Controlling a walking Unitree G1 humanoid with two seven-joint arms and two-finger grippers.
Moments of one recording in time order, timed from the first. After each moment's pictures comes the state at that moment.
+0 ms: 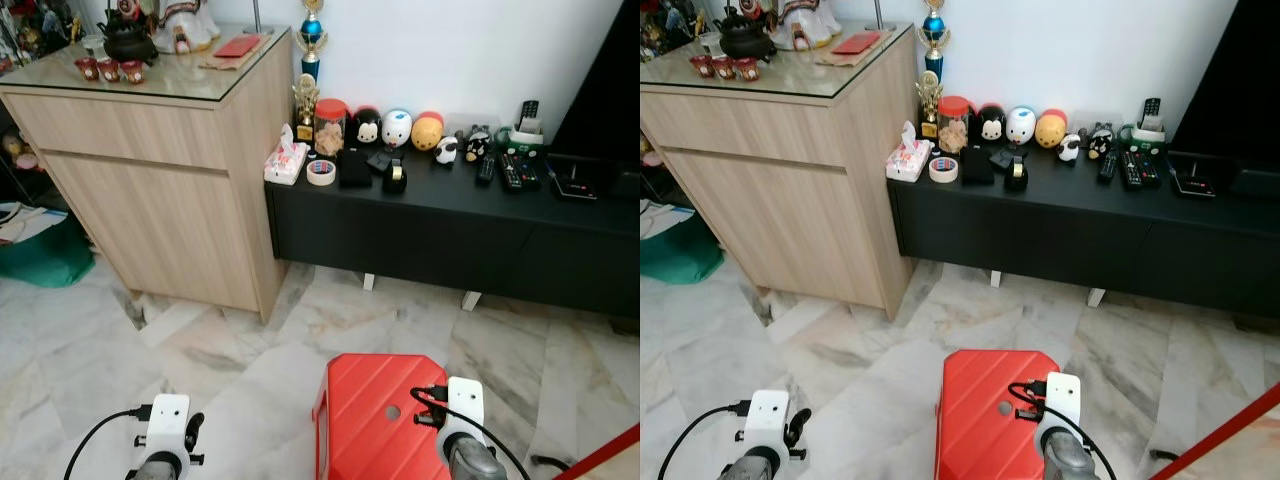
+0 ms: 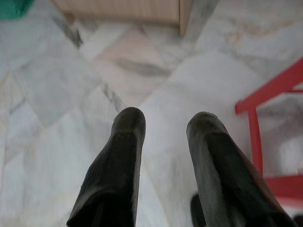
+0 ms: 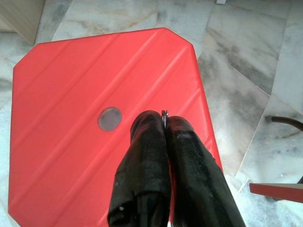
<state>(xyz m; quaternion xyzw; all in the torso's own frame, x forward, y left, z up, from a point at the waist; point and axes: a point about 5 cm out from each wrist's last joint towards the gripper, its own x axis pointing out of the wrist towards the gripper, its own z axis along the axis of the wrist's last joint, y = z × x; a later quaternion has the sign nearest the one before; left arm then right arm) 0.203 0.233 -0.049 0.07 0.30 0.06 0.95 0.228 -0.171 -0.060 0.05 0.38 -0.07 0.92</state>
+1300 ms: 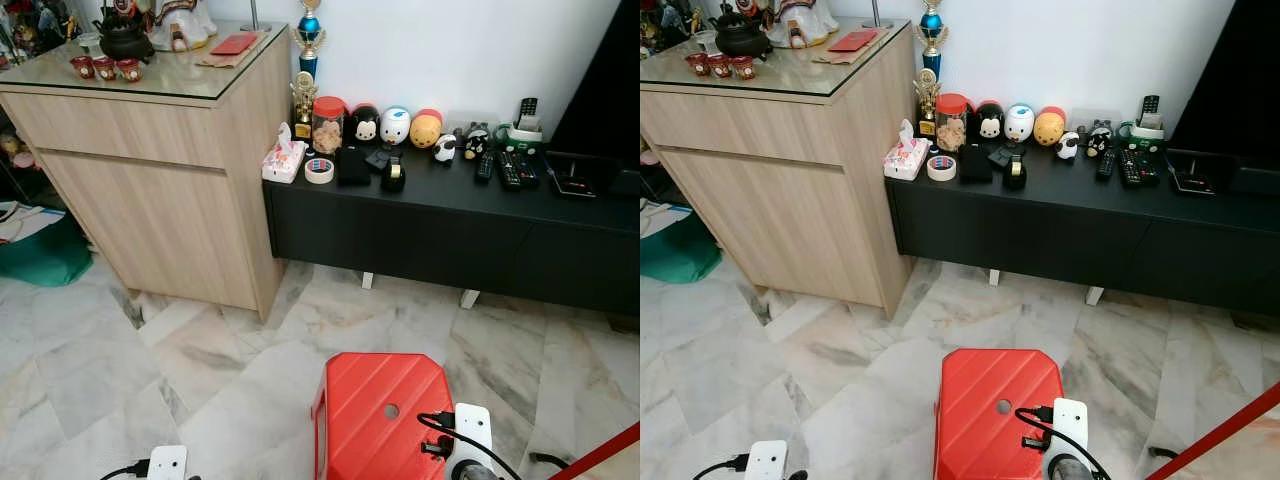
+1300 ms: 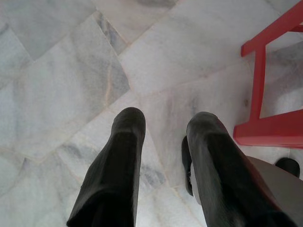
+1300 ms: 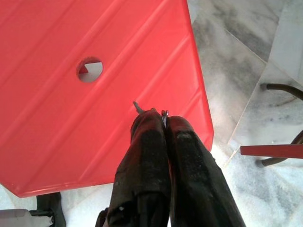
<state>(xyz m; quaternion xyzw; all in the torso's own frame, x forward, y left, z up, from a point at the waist) 0.158 0.227 -0.081 0.04 0.40 0.09 0.91 0.198 -0.179 -0.077 0.05 0.43 -0.08 0.90</state>
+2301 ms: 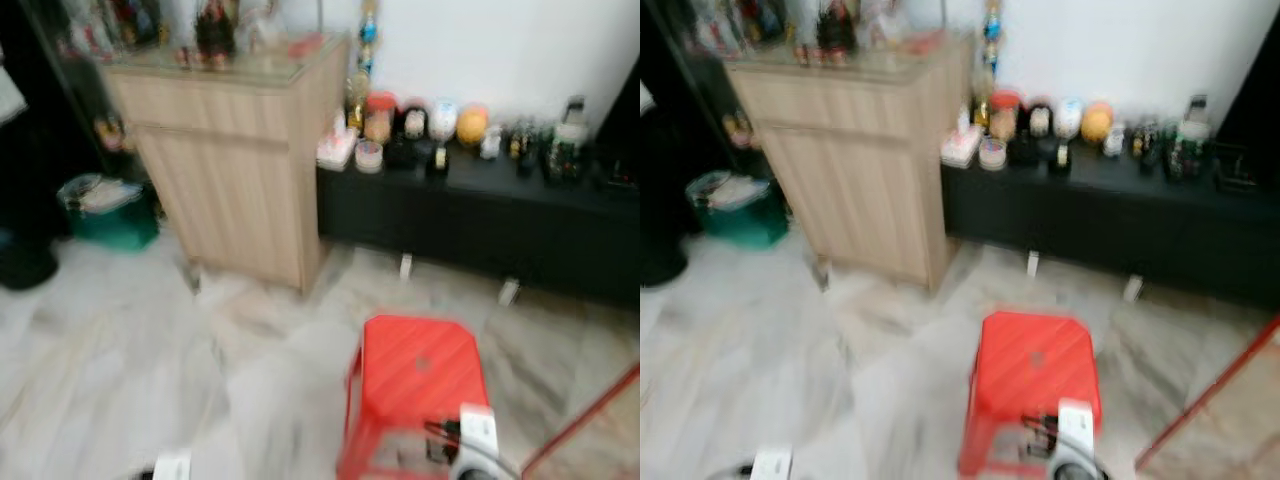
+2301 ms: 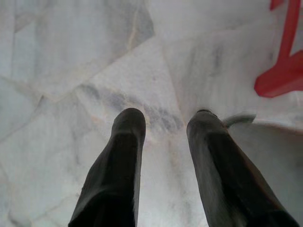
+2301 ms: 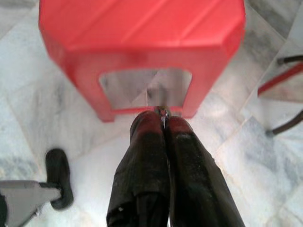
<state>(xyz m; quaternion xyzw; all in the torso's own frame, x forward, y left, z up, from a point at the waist) 0.155 0.225 -0.084 0.04 0.41 0.09 0.91 0.185 -0.178 -0.084 0.05 0.45 -0.08 0.89</state>
